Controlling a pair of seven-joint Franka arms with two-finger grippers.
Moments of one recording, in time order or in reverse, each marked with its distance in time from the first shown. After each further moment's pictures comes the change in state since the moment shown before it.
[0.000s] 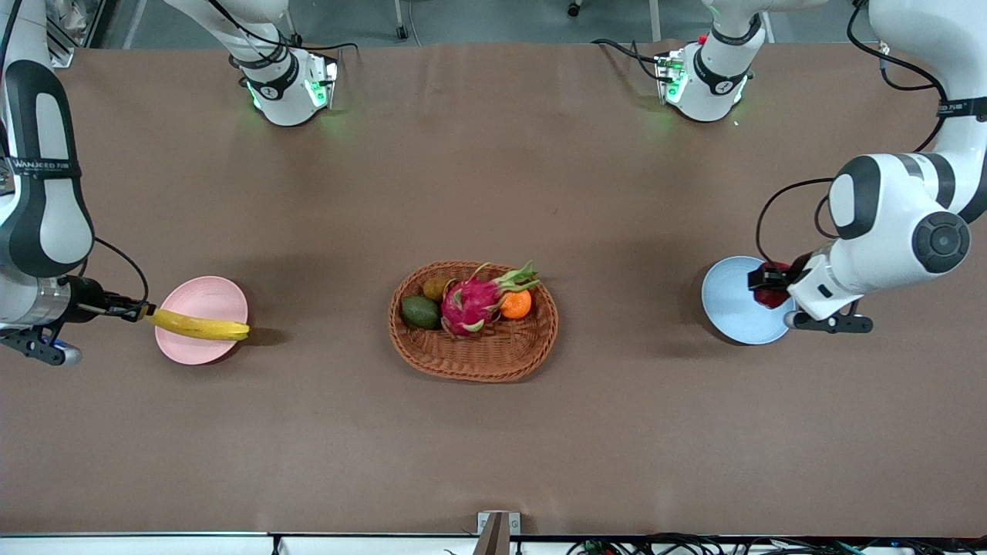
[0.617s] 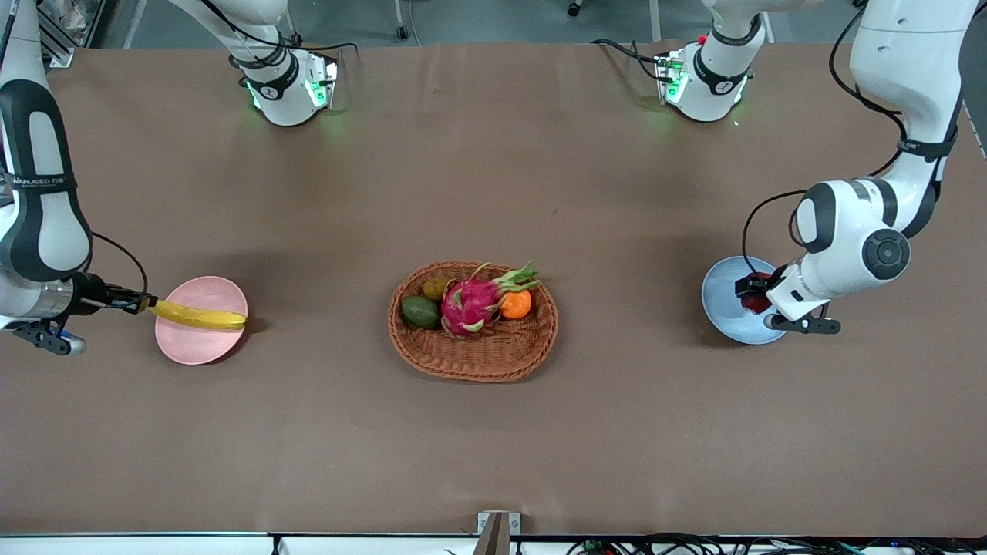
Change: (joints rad) left arm 0.021 0.133 -0.008 -0.120 0.009 0.269 0.029; right arm -0.075 0.042 0.001 -0.046 0.016 0.052 -0.089
